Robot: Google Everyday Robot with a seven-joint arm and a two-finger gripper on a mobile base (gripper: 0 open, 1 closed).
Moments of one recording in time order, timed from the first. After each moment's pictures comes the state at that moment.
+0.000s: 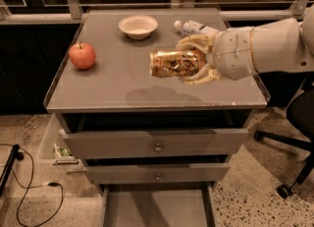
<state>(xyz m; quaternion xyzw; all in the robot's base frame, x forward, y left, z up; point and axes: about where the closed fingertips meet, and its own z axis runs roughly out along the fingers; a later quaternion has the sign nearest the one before) 0.526 -0.085 0.946 -0.74 0.44 -0.01 0.51</state>
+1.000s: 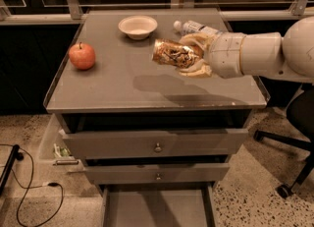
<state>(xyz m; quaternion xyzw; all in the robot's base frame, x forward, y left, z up) 0.584 -0.093 0.928 -0.65 0.51 0.02 0.56</state>
